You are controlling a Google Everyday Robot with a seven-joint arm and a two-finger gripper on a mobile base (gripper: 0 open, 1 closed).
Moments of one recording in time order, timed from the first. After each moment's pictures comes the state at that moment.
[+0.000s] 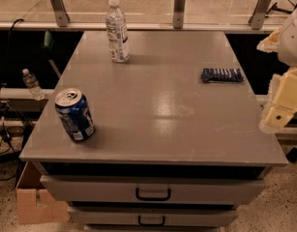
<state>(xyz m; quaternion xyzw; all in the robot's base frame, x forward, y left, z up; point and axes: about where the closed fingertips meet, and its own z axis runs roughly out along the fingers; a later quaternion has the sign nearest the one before) 0.438 -0.217 0.976 -0.60 0.78 -0.03 0.16</state>
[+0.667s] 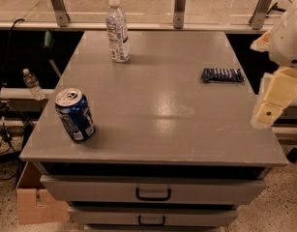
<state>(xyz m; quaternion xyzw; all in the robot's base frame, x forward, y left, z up) 0.454 -0.213 0.968 -0.61 0.78 -0.03 0.17</state>
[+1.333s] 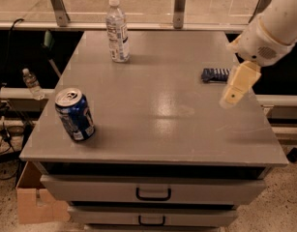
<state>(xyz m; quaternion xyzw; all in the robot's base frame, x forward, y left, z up) 0.544 -0.200 0.919 -0.59 0.78 0.03 0.21</state>
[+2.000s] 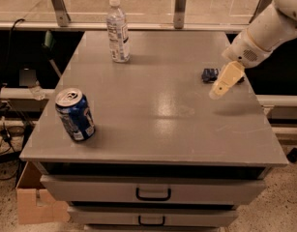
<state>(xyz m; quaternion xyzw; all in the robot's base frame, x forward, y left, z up) 0.621 -0.213 0.865 -0.54 0.81 0.08 0.22</state>
